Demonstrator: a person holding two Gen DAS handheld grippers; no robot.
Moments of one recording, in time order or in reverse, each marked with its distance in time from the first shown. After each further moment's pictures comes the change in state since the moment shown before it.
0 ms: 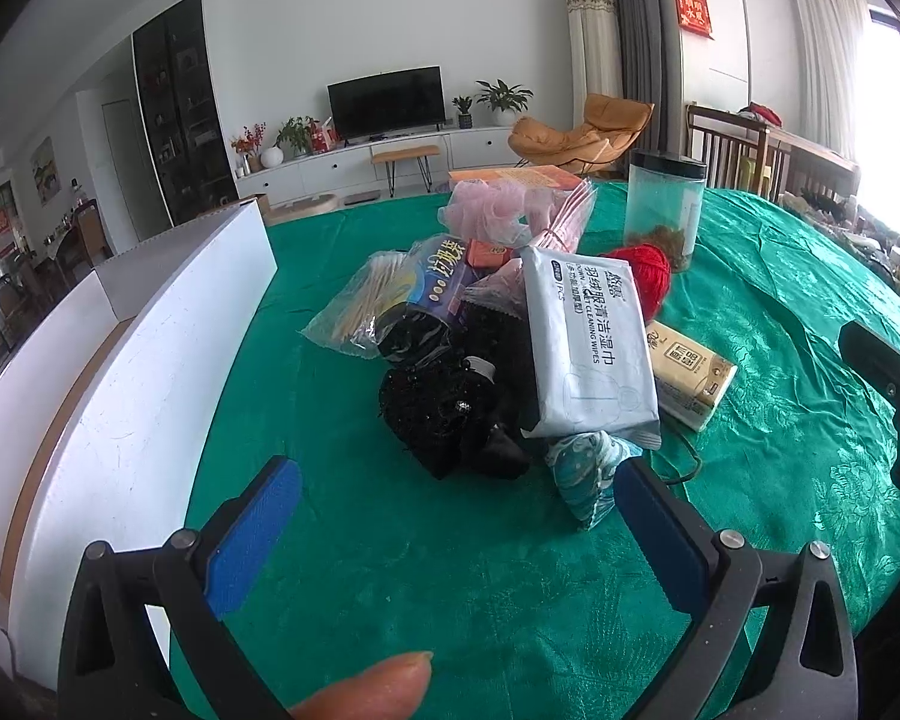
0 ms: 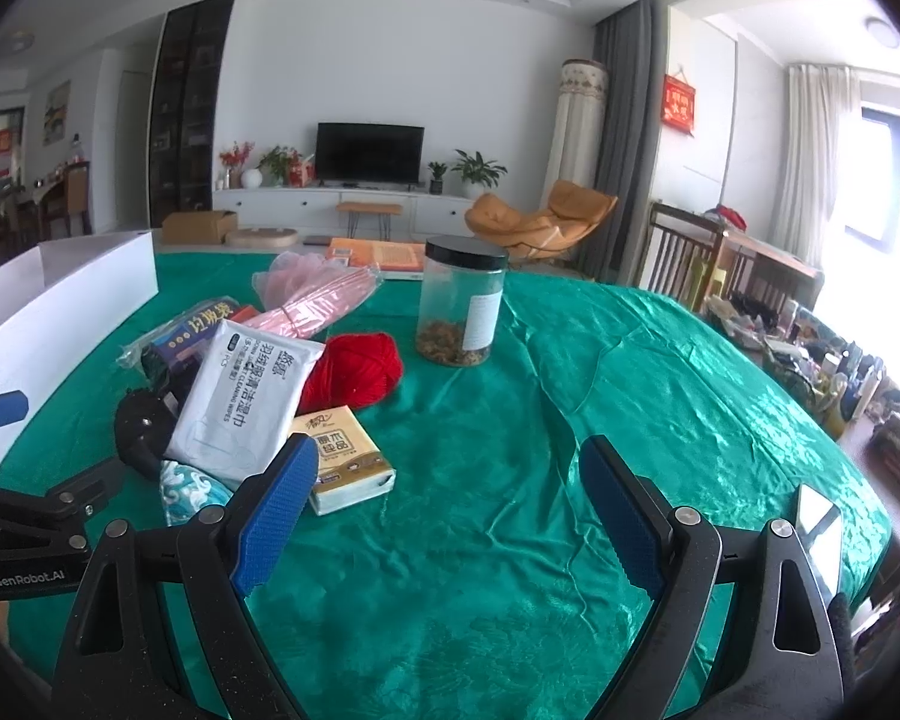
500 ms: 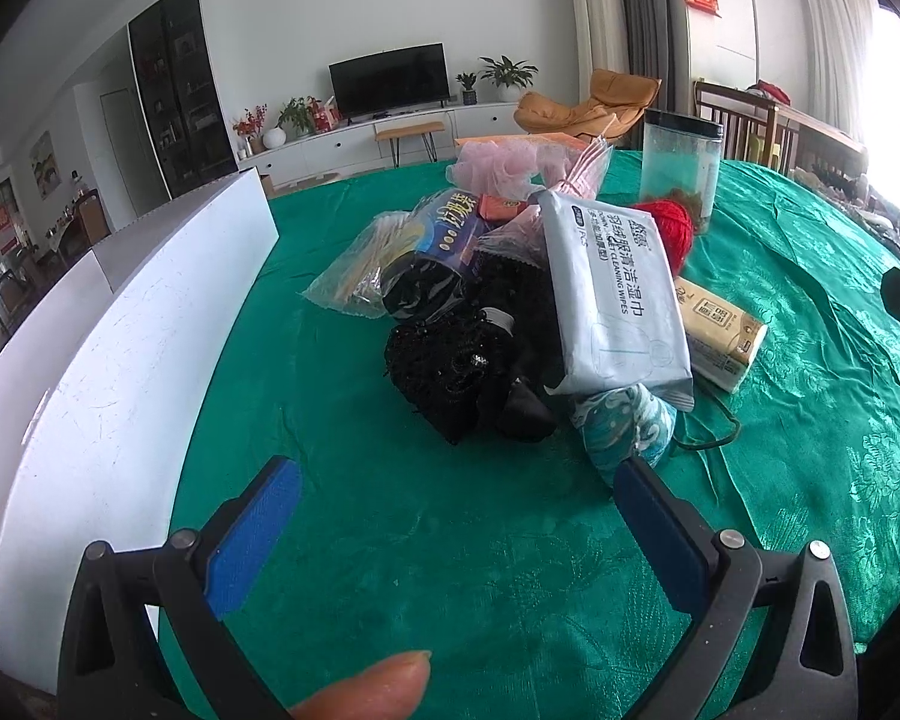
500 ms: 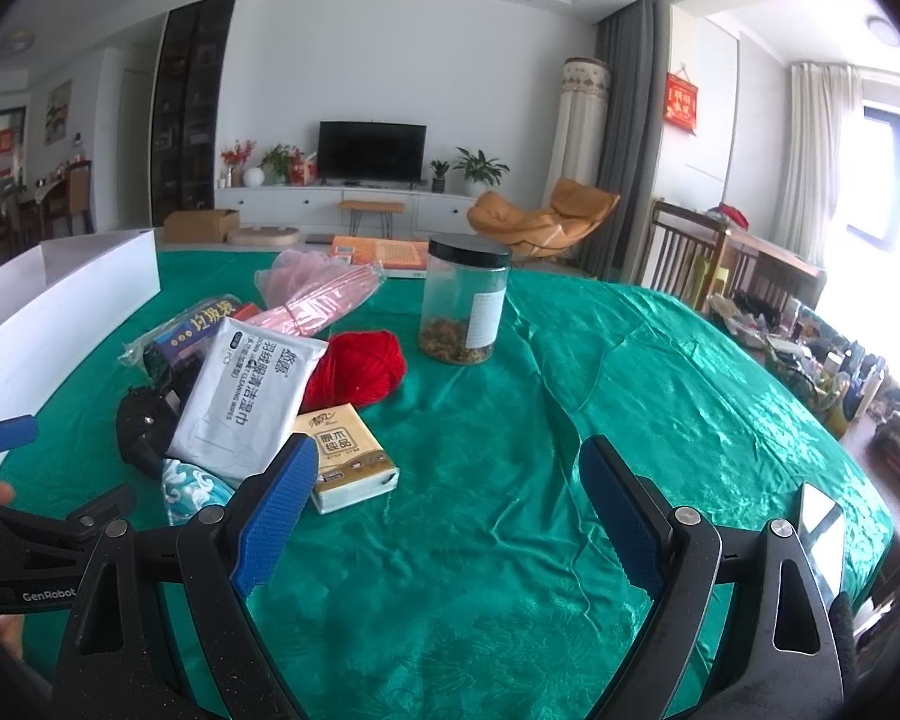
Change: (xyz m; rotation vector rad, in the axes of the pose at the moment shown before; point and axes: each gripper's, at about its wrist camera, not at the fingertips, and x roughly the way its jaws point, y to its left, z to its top) left arm 0.021 0.003 -0.013 0.014 0.059 0.022; right arm 0.001 0.001 0.000 0.000 0.003 0.004
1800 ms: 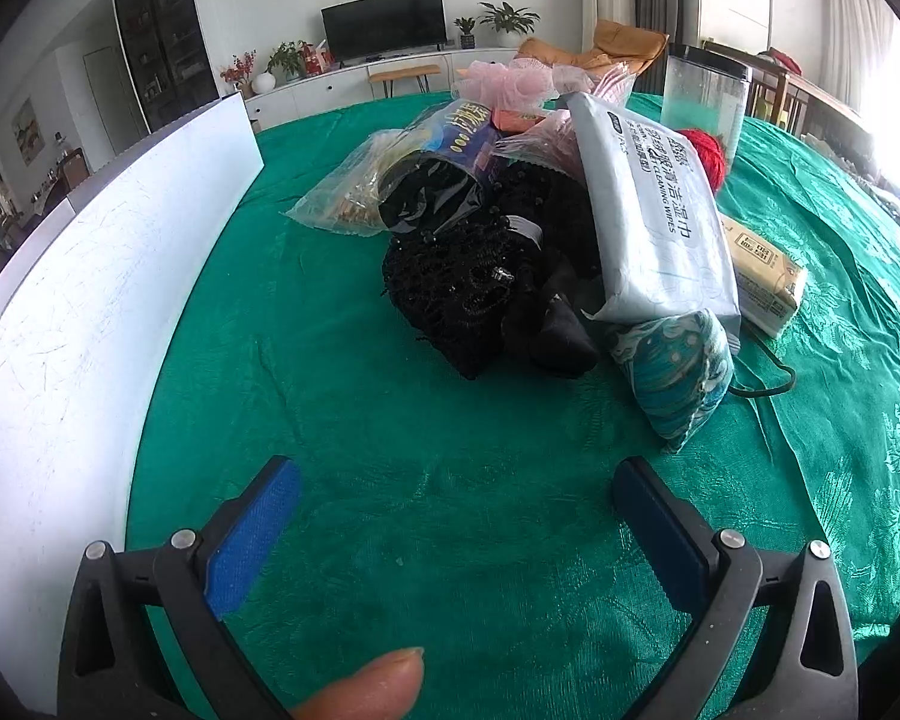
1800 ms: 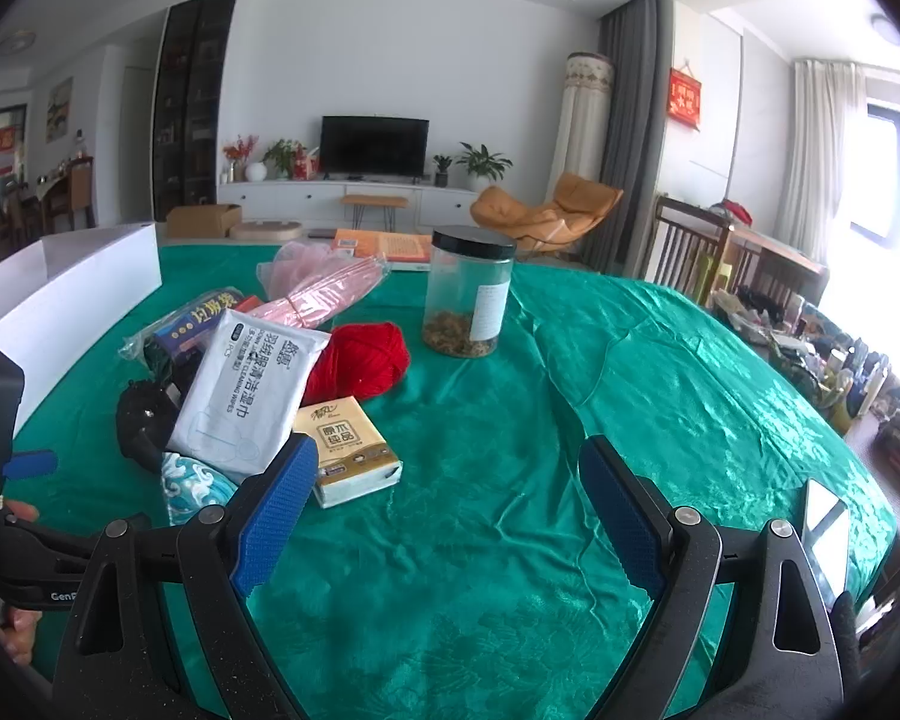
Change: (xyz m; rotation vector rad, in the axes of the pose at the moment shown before) left arm 0.036 0.010 -0.011 -0.020 0.146 -0.031; right arm 0.002 0.003 -0.005 -0.003 0.006 0.007
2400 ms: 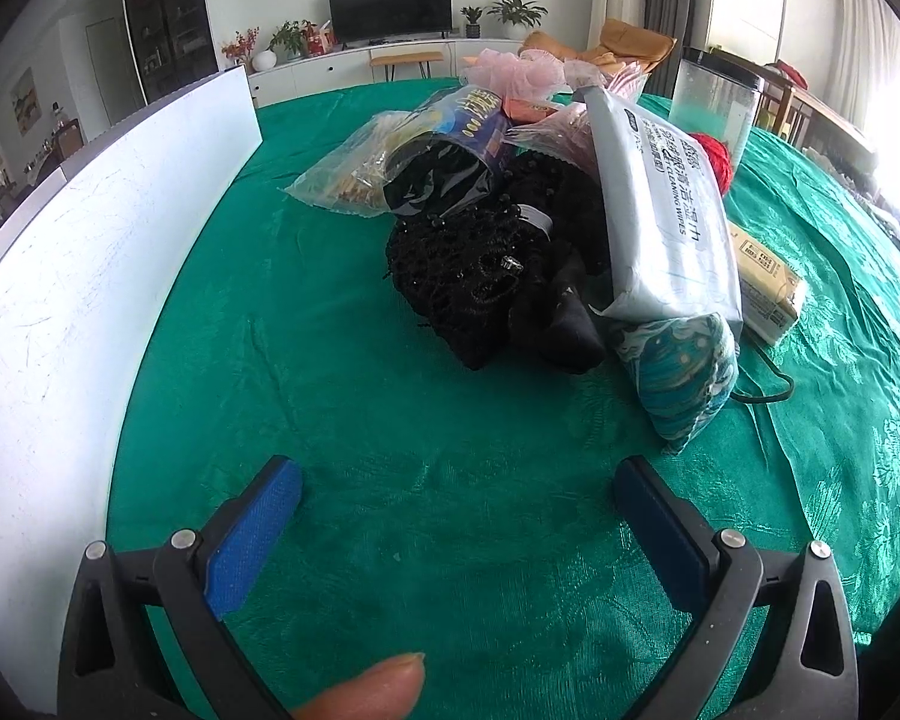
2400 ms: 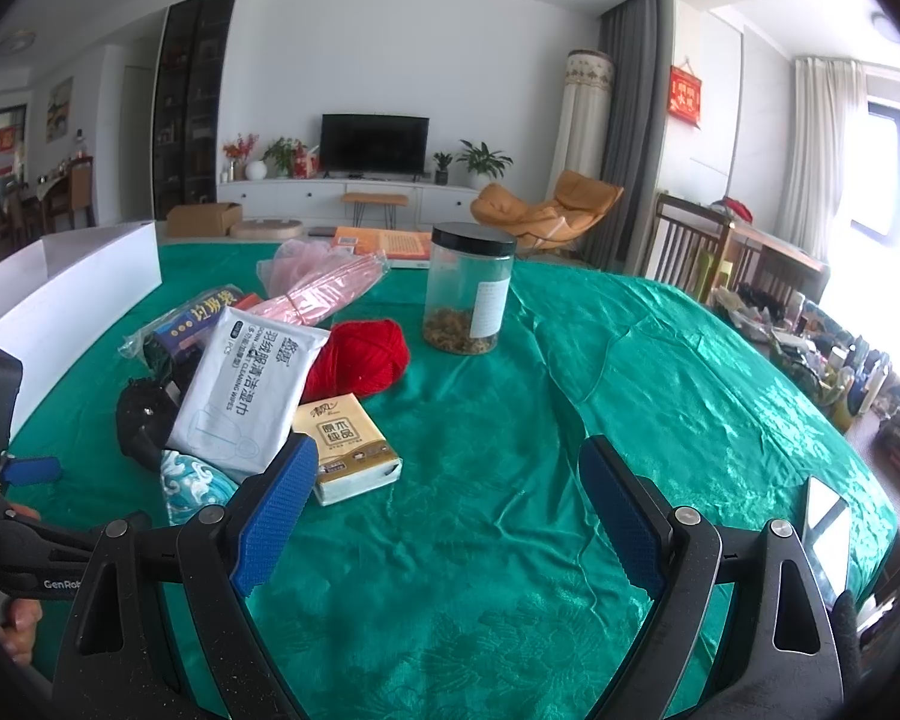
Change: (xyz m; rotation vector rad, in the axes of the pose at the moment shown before) left arm 0.005 0.007 0.000 -0.045 0.031 -0.041; right arm 0.002 0.000 -0.001 0.001 0.006 0.003
